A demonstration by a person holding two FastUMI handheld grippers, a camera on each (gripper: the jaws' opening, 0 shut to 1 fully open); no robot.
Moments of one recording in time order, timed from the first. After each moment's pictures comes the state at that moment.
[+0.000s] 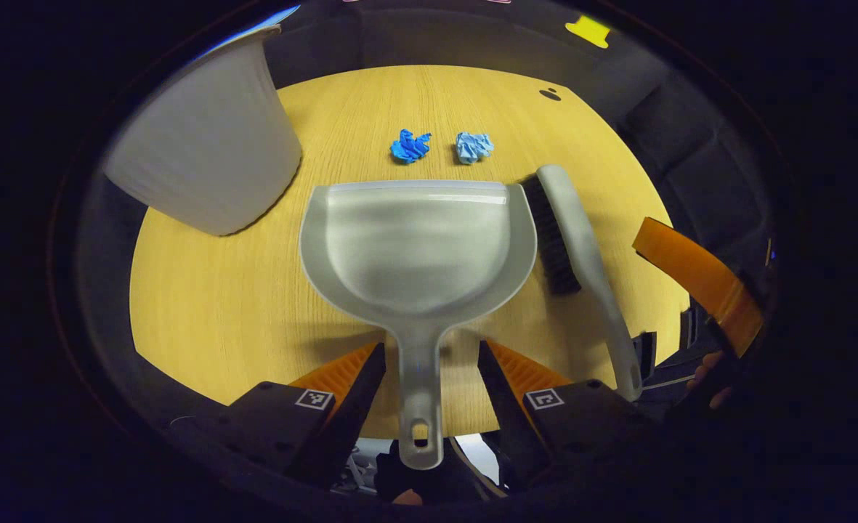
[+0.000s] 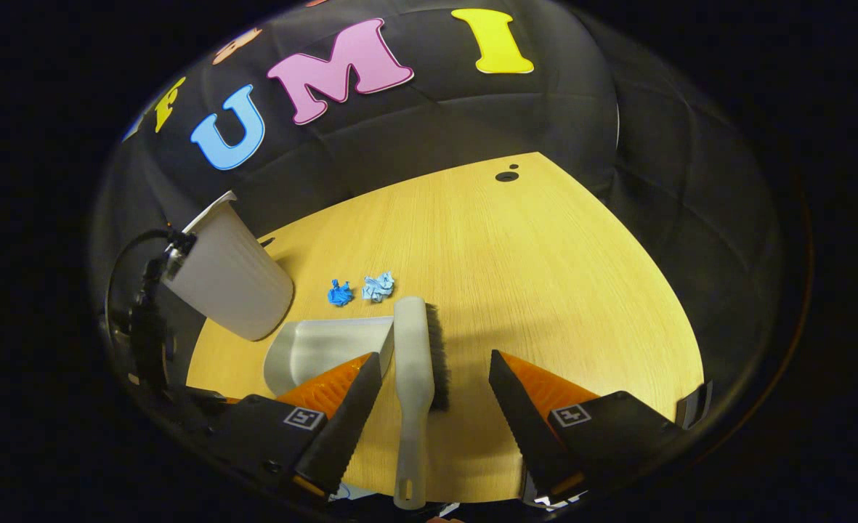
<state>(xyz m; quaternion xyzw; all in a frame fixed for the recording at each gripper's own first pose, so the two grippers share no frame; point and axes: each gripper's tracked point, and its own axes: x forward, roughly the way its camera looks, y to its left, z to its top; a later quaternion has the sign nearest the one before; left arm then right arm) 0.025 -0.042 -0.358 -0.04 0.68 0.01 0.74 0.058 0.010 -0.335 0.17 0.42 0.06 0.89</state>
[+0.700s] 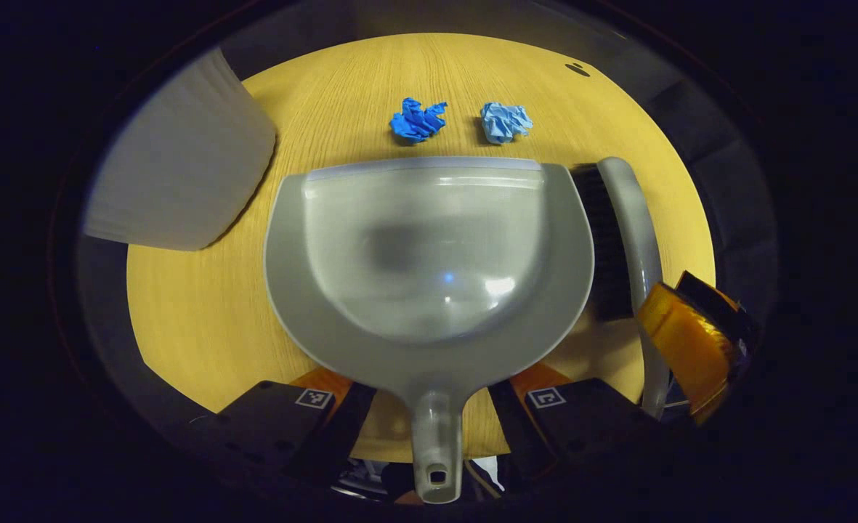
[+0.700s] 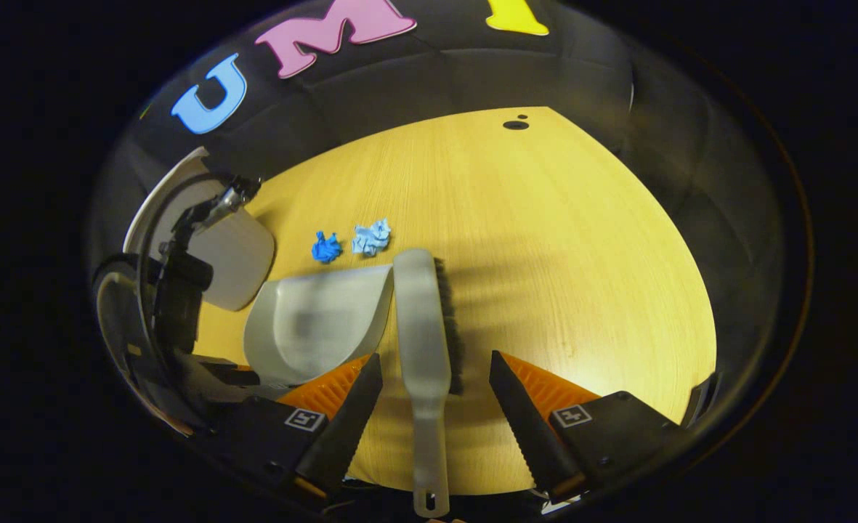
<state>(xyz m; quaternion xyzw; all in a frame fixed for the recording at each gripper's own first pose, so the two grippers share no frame) 0.054 -0.029 -0.389 -0.03 0.72 0.02 0.69 0.041 0.040 -0.389 0.11 0.54 0.07 0.83</state>
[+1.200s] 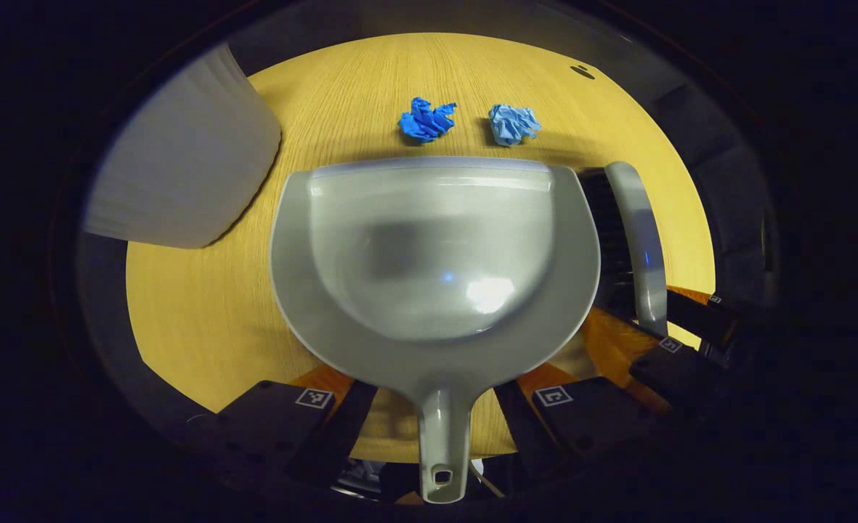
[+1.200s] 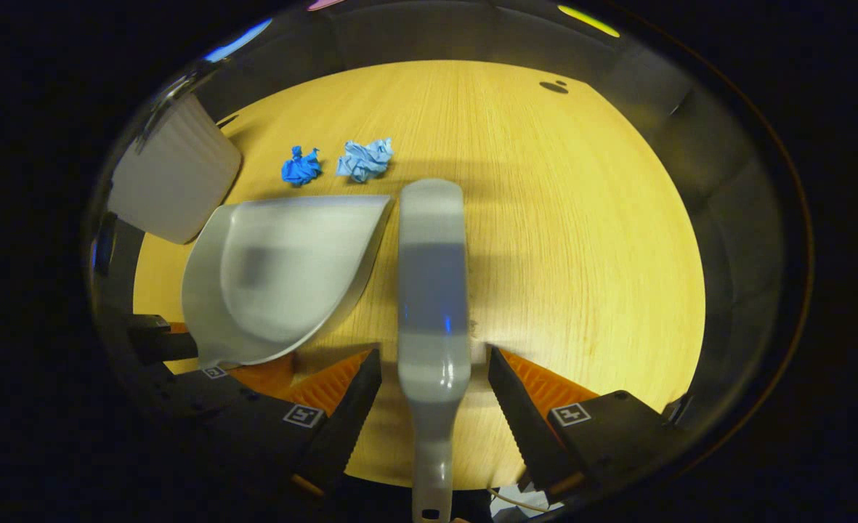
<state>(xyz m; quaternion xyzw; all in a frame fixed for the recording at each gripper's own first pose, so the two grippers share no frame) 0.055 -0.025 -0.390 -0.04 0.72 0.02 0.69 0.027 0.046 -0.432 0.01 0.64 0.06 0.76</state>
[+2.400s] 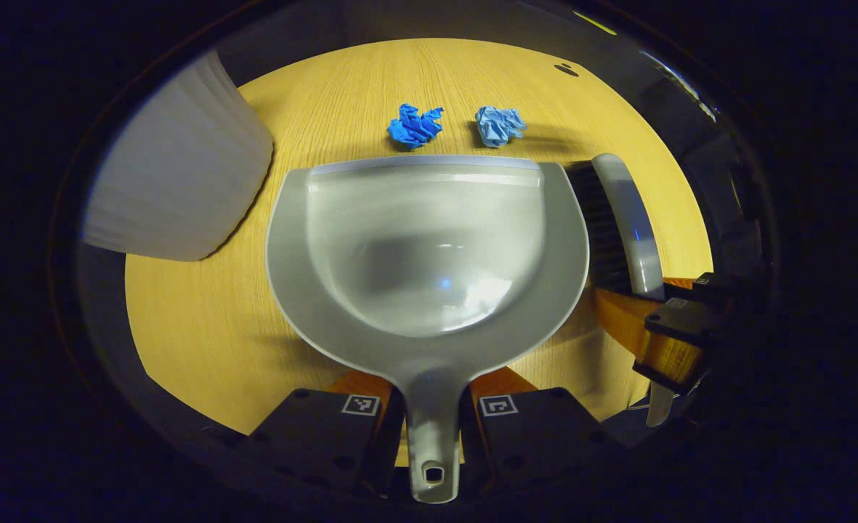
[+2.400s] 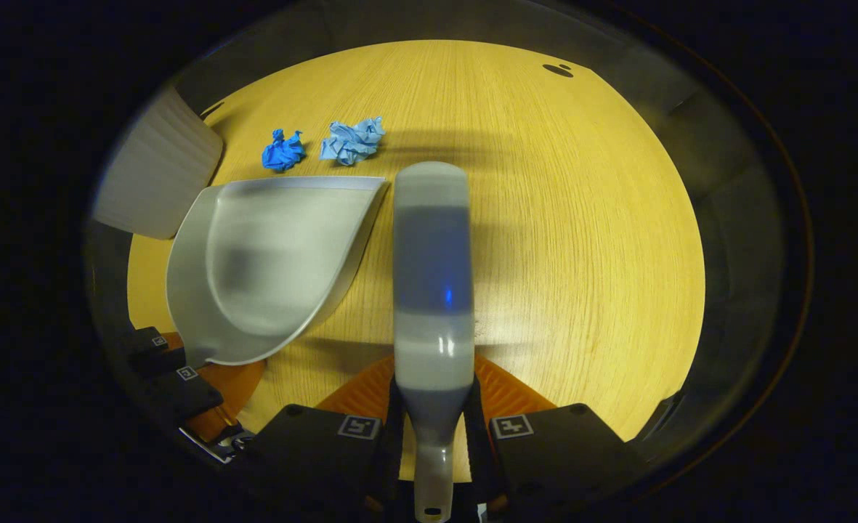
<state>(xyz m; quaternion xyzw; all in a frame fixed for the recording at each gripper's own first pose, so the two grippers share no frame) 0.056 -0.023 -0.392 -0.02 0.71 0.00 0.71 0.028 0.045 -0.435 -0.01 0.67 0.07 0.74</state>
